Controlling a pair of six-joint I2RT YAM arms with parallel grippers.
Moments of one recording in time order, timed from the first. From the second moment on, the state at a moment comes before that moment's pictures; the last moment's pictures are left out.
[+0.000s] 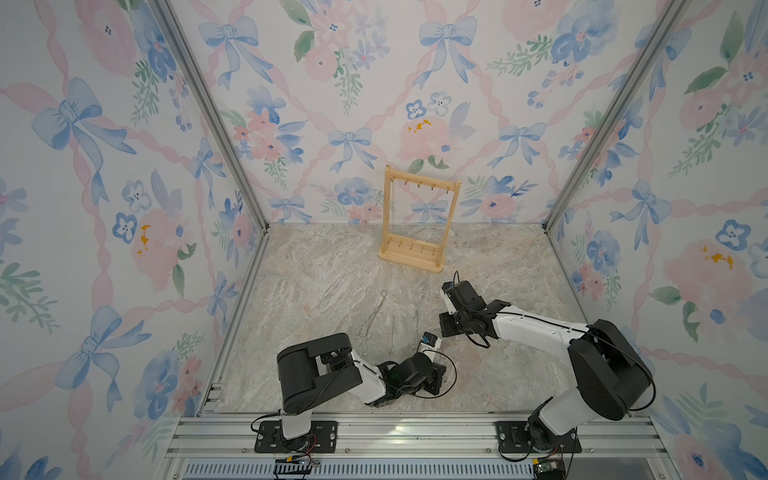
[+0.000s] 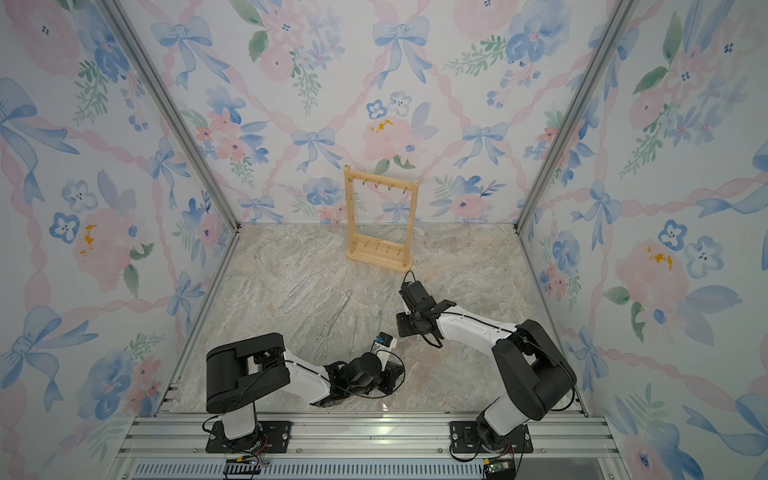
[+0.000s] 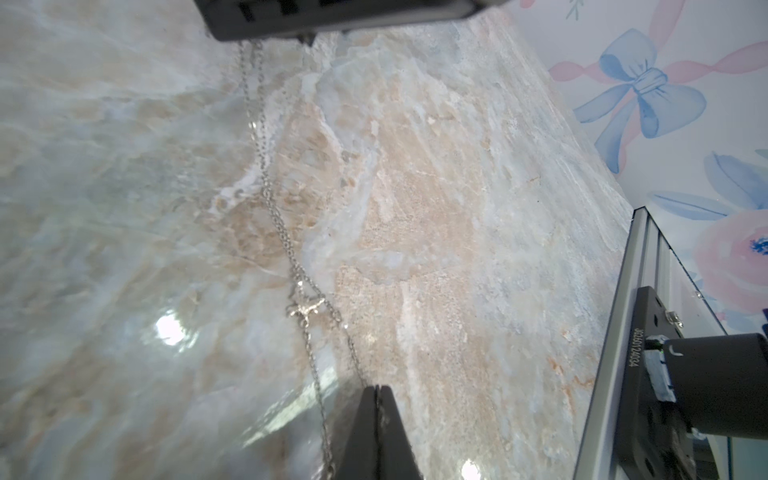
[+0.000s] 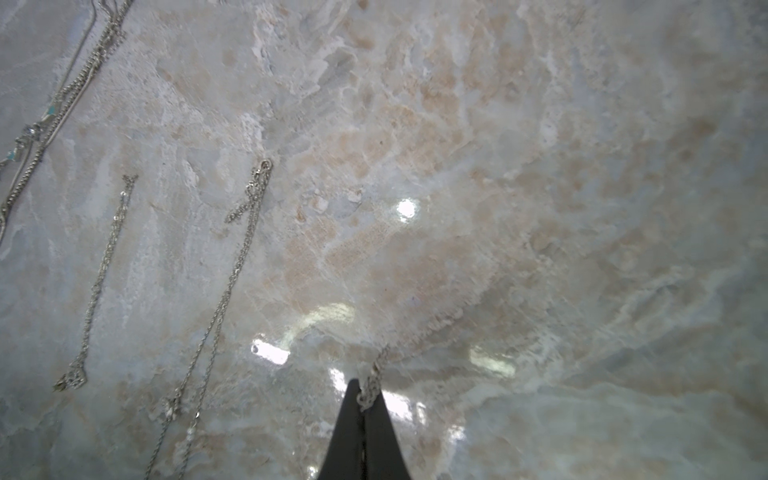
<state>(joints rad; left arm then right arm) -1.22 1.83 0.56 0.70 -0.12 -0.72 0.62 1.58 0.87 -0.36 0.00 0.35</state>
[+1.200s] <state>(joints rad) -1.24 1.83 0.55 0.73 -0.18 -0.80 0.56 1.78 1.03 -0.44 -0.01 0.35</state>
